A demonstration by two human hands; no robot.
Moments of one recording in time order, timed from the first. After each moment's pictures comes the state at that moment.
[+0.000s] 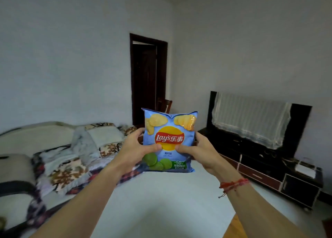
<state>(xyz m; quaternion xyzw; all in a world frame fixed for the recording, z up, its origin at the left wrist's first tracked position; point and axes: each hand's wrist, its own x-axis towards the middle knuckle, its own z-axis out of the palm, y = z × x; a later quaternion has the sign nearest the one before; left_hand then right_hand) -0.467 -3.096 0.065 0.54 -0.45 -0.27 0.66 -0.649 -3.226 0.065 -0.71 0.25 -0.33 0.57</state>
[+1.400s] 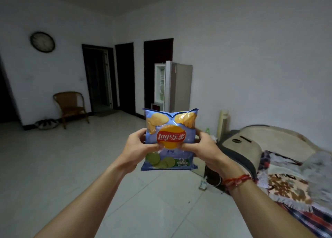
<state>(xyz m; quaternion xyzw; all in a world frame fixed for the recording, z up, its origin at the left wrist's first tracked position) -0.535 -2.550 0.056 0.73 0.02 0.24 0.64 -0.424 -2.745 0.063 -0.70 -0.30 0.12 0.63</state>
